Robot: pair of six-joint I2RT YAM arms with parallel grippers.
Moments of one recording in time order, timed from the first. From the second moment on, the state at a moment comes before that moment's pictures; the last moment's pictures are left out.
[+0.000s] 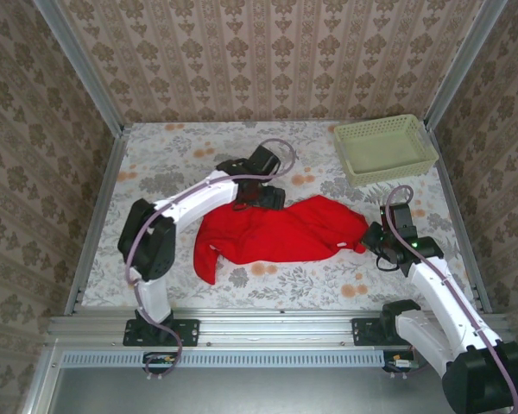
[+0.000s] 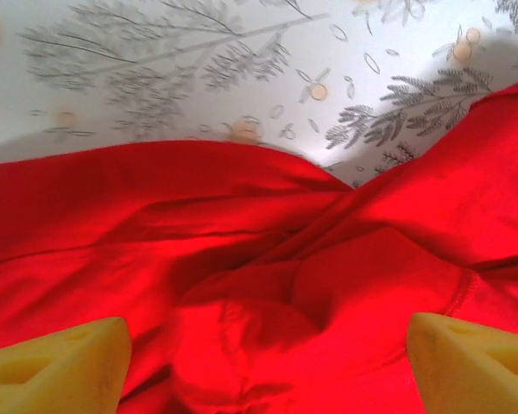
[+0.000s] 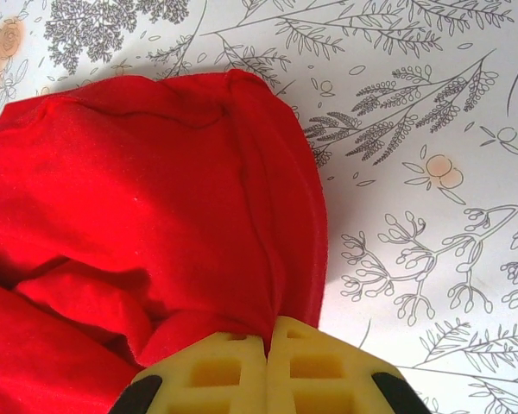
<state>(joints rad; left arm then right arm) -0.77 1.89 1.53 -0.78 -0.02 -0.45 0.12 0.86 0.59 -0.70 0.03 0.74</state>
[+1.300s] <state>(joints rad) -0.56 1.05 1.26 -0.57 -0.28 -0.38 0.14 1.00 1.35 -0.85 0.08 0.53</state>
